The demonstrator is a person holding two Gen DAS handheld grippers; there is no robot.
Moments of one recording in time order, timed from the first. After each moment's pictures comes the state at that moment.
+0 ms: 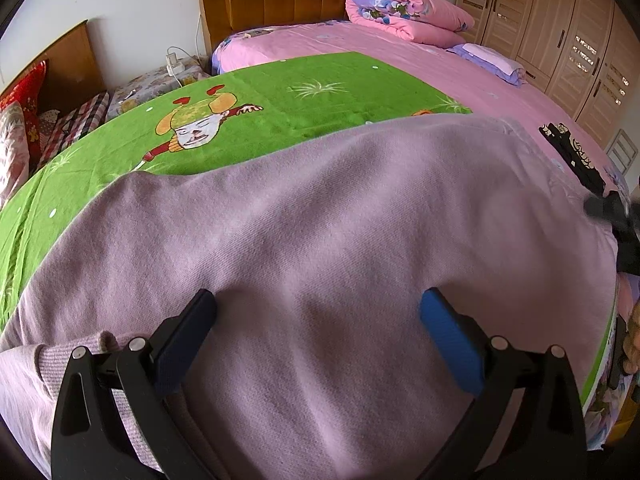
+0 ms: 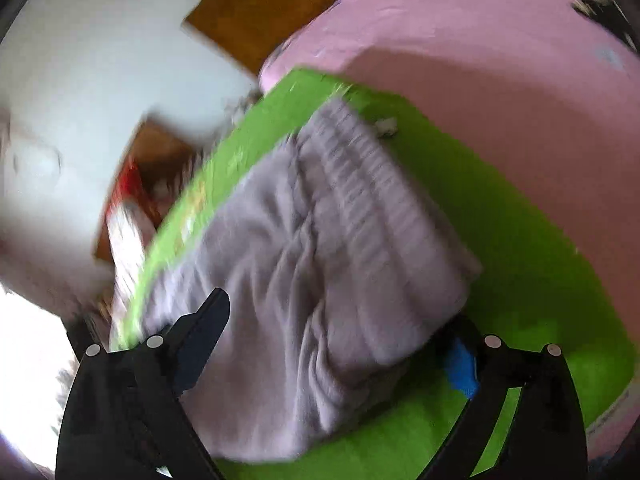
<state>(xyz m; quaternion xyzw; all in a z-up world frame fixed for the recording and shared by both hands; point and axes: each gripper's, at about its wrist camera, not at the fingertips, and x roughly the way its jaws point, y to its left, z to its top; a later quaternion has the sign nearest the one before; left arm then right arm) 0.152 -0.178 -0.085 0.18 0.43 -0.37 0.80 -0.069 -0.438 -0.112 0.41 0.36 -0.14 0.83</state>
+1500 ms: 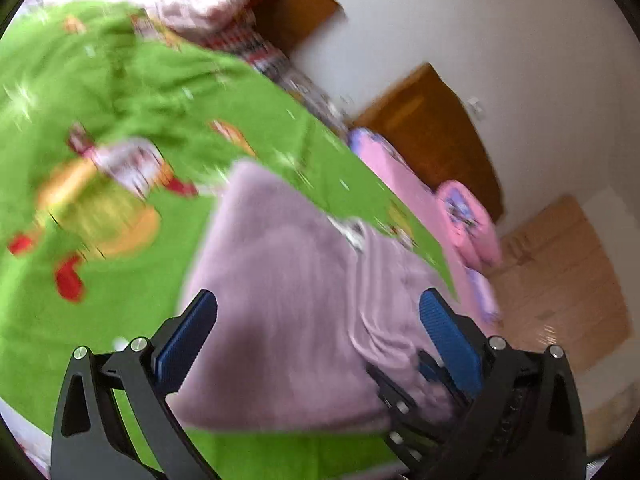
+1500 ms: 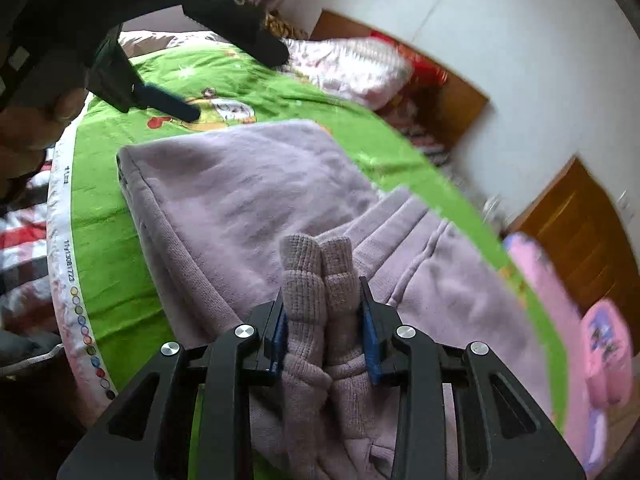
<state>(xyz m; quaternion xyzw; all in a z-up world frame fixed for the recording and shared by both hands) 0.161 0.220 -0.046 -0.29 0.43 -0.27 0.81 0.070 -0.010 -0.098 -0.29 0.32 0.14 0.89</state>
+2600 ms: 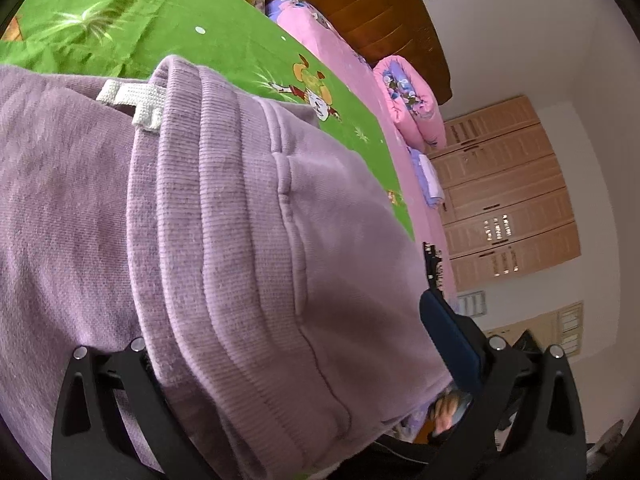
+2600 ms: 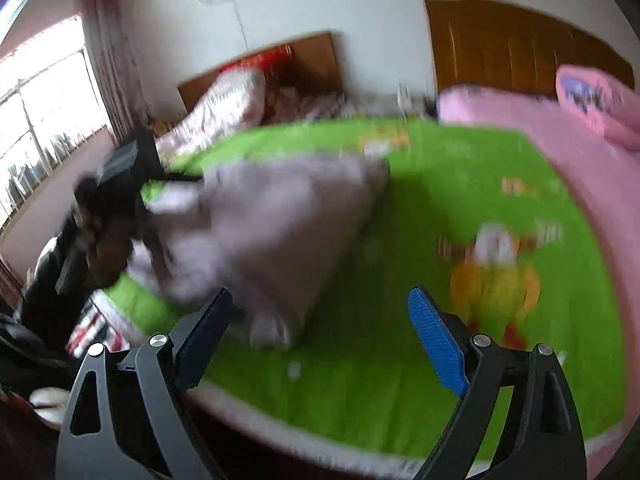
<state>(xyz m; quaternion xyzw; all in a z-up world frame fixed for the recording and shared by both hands) 0.219 0.030 -0.086 -0.22 0.56 -0.43 0.68 -0.054 -0.257 -0.049 0.09 0.37 0.04 0.92</state>
